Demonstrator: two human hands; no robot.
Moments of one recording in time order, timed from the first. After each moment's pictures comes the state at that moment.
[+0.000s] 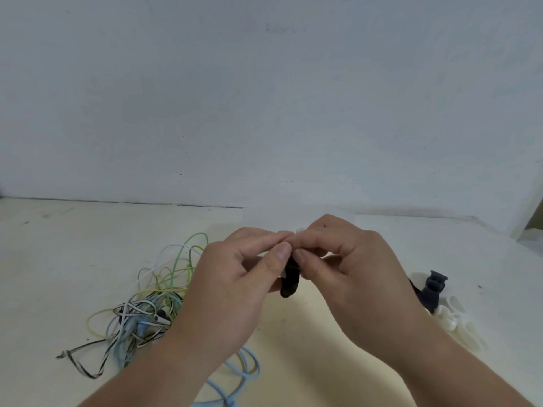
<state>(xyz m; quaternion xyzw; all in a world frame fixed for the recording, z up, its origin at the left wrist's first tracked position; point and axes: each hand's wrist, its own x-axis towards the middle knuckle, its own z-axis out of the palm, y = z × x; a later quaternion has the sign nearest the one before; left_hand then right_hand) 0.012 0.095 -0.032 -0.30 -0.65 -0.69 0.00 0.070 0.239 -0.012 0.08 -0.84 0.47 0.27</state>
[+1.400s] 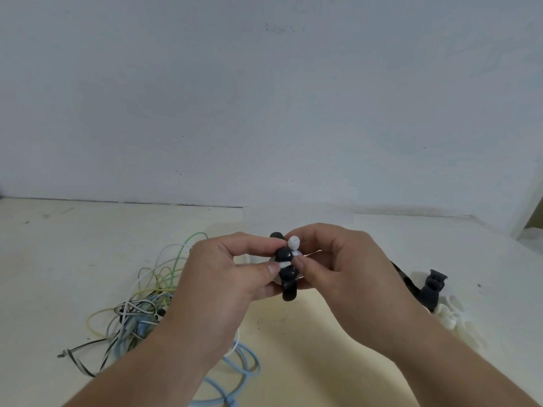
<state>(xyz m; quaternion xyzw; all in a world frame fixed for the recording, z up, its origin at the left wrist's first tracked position) 0.013 0.095 -0.022 -0.20 -0.60 -0.77 -0.04 0.065 0.242 -0.015 -0.01 -0.84 0.51 0.17</state>
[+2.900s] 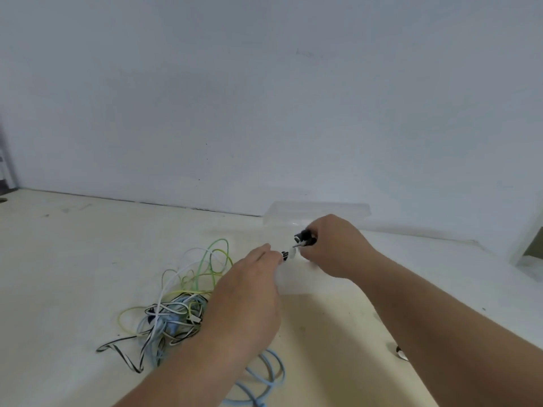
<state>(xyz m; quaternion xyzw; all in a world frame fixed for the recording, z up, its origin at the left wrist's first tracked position) -0.018 0.082 -0.055 -0.28 -0.90 -0.30 0.13 -0.035 0.257 -0.006 -0.10 -0.98 0.15 0.10</state>
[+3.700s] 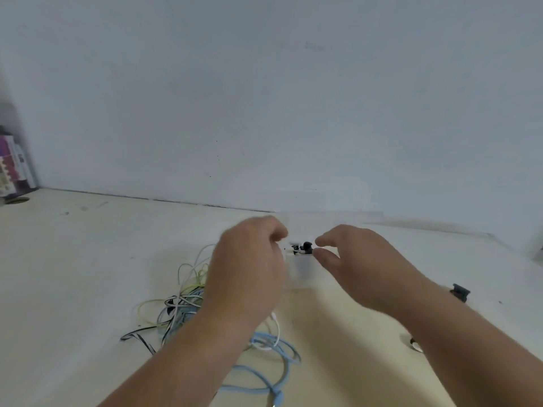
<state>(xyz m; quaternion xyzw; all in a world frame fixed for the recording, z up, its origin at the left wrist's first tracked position) -0.007 0.069 -0.015 -0.20 -0.84 -0.44 0.25 0.027 0.230 0.005 -0.06 -0.99 0.11 0.11</state>
